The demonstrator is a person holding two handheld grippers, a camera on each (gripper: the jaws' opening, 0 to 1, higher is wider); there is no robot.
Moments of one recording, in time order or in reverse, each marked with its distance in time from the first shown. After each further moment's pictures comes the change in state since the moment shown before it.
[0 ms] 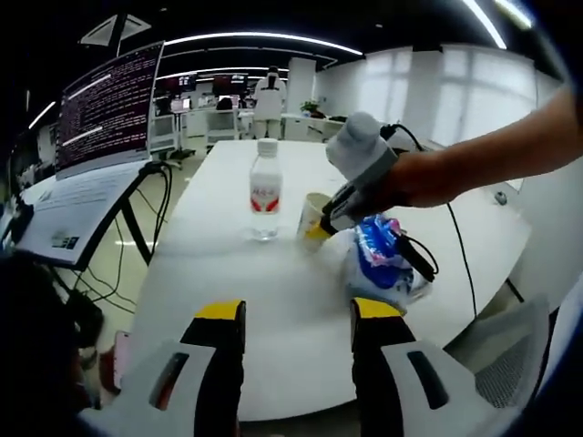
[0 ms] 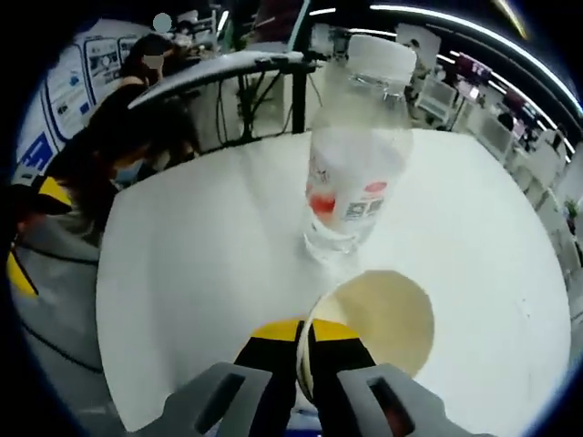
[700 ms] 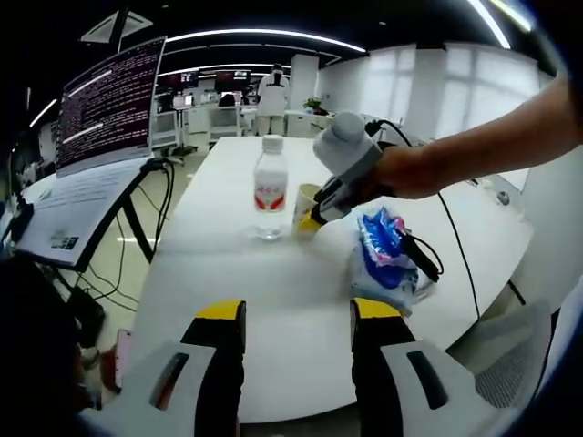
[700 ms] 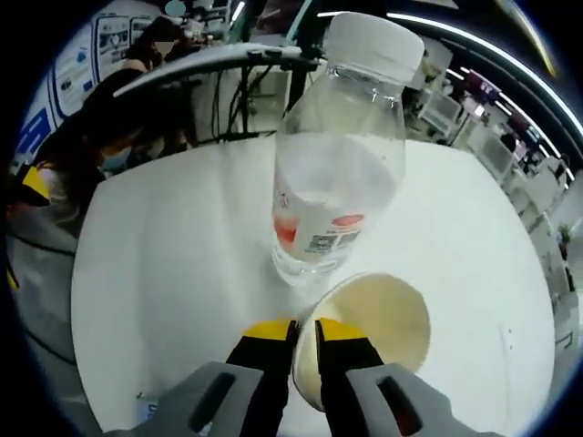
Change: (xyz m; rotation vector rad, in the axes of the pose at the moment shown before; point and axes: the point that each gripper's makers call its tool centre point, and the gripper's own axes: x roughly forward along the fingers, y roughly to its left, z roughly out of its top) left arm 0.004 0.004 0.001 -0.008 0.016 0.009; right arm 0.013 -0.021 0.014 -0.060 -0.011 -0.036
